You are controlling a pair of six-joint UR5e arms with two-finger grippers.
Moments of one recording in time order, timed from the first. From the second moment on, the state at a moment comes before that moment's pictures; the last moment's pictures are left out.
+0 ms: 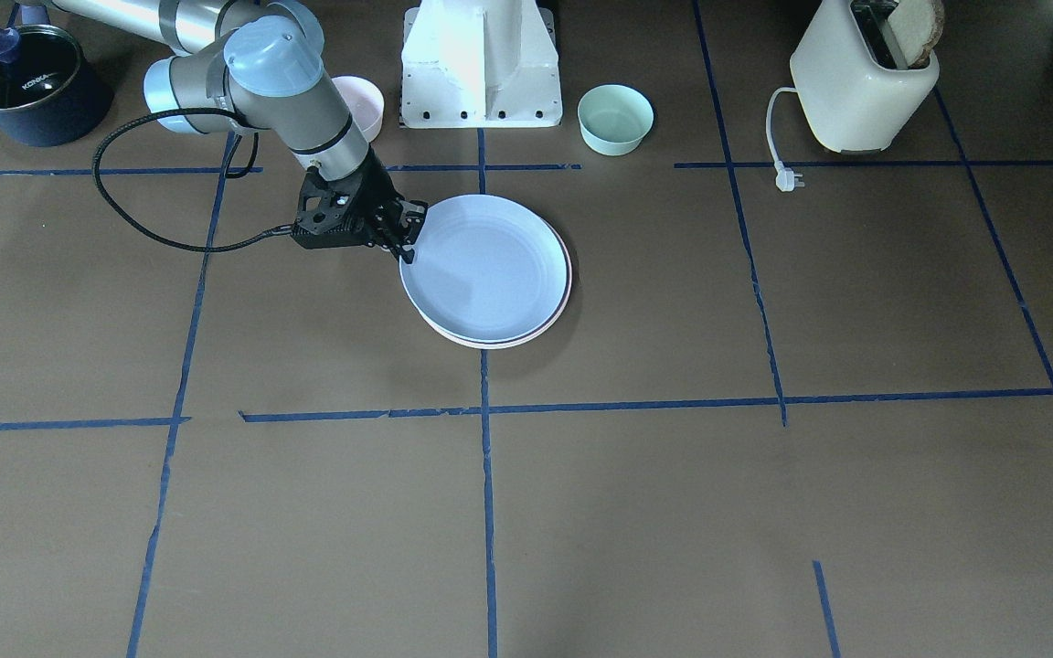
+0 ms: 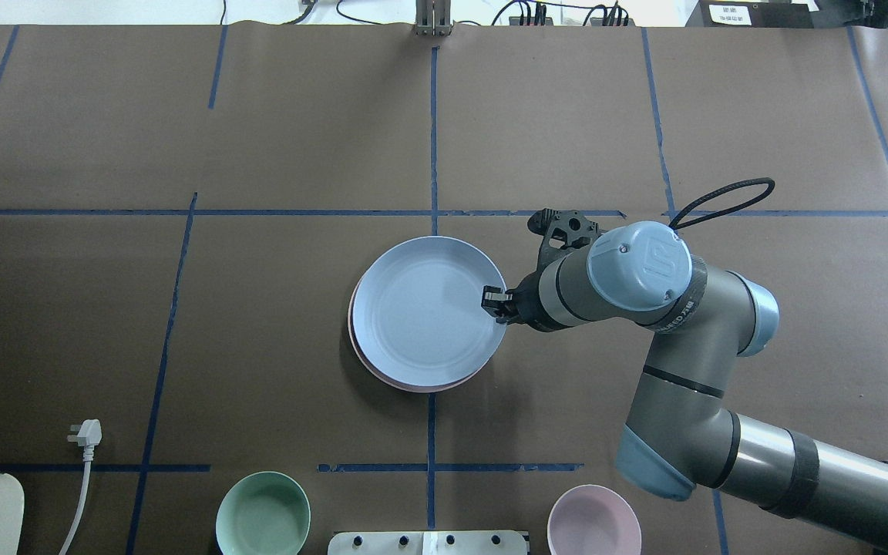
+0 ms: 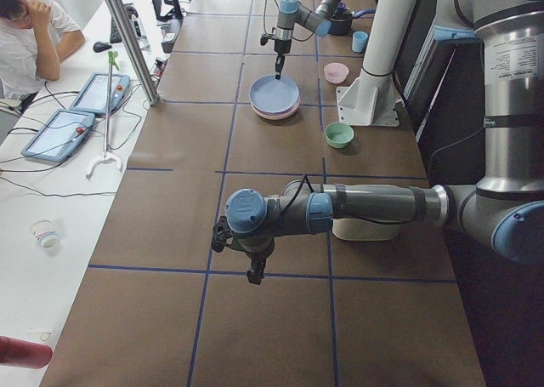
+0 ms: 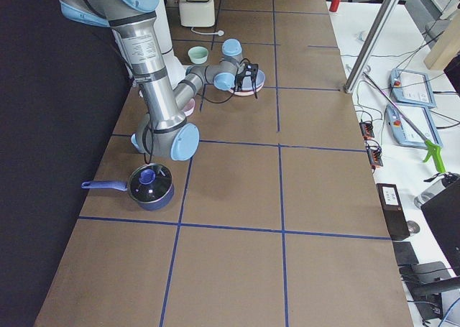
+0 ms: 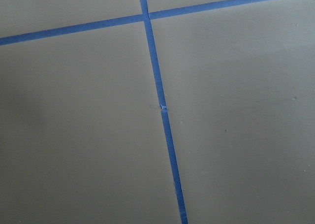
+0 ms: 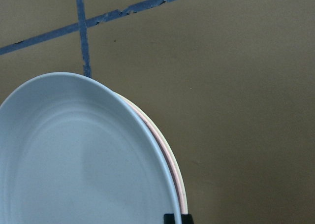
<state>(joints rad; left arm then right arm) -1.58 -1.44 -1.72 -1.45 -2.44 0.27 0.48 -1.13 1.77 -1.16 1.85 1.48</state>
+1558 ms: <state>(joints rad) -1.57 -1.44 -1.70 -1.44 -2.36 0.27 1.17 -1.28 1.77 -1.74 2.25 0.31</state>
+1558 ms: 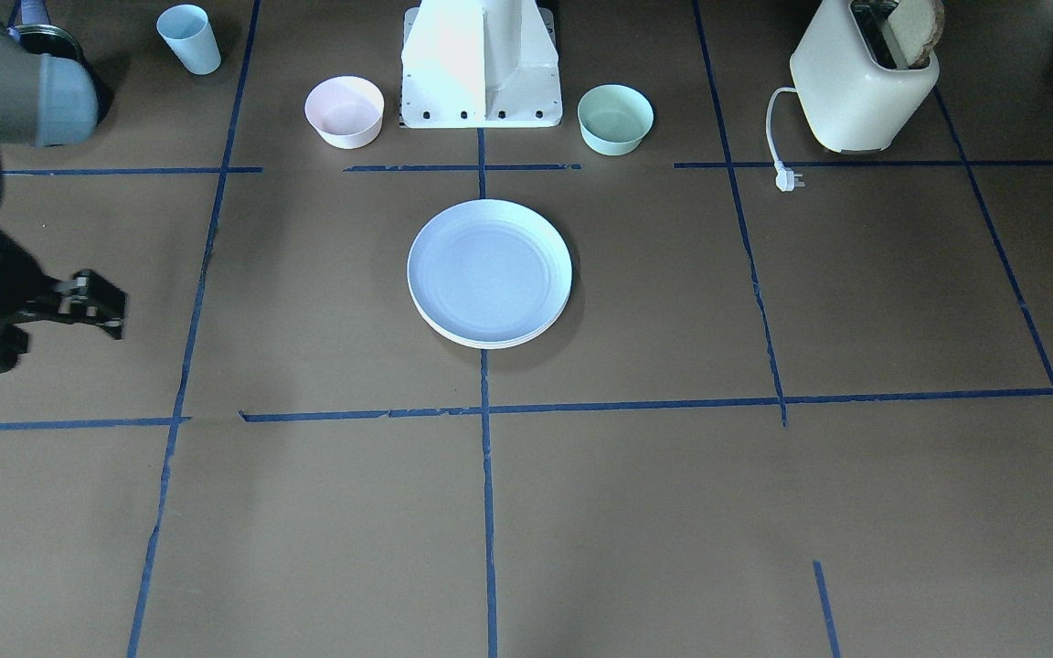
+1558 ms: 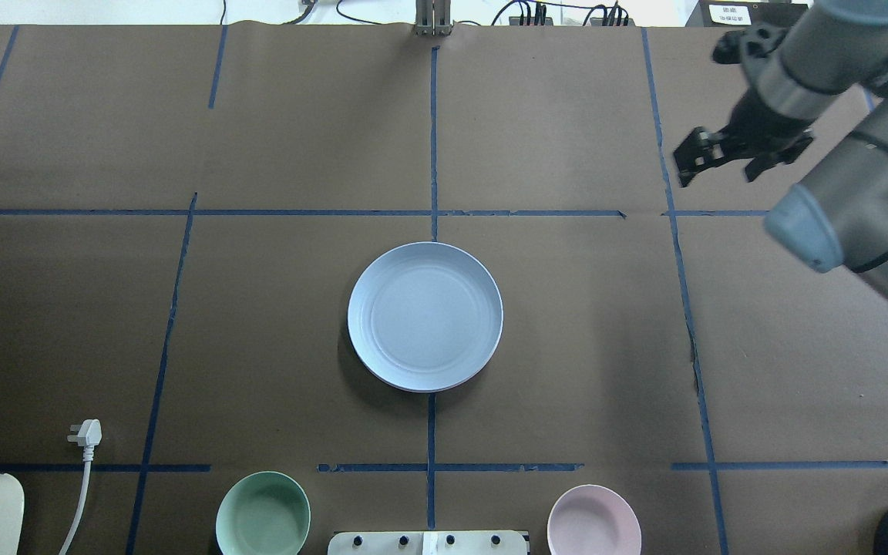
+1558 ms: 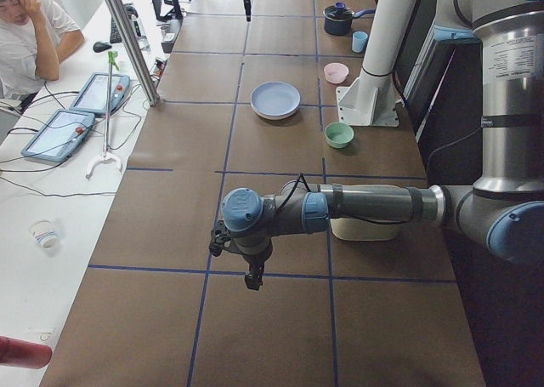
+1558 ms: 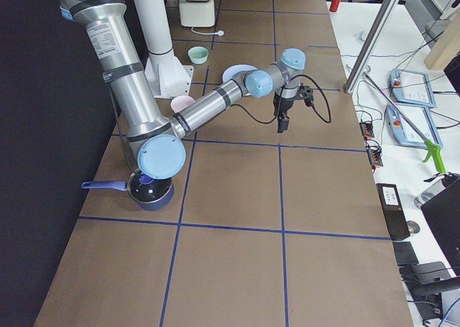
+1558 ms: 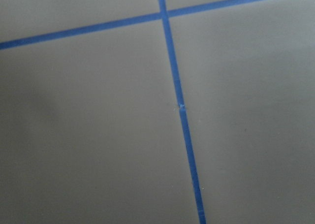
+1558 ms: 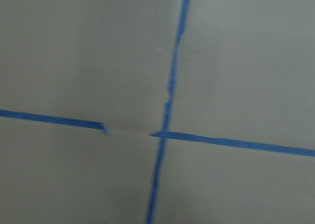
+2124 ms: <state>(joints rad) -1.57 -1.42 -1.69 -1.44 -2.36 0.27 1.54 -1.64 1.77 -1.74 2.34 -0.30</state>
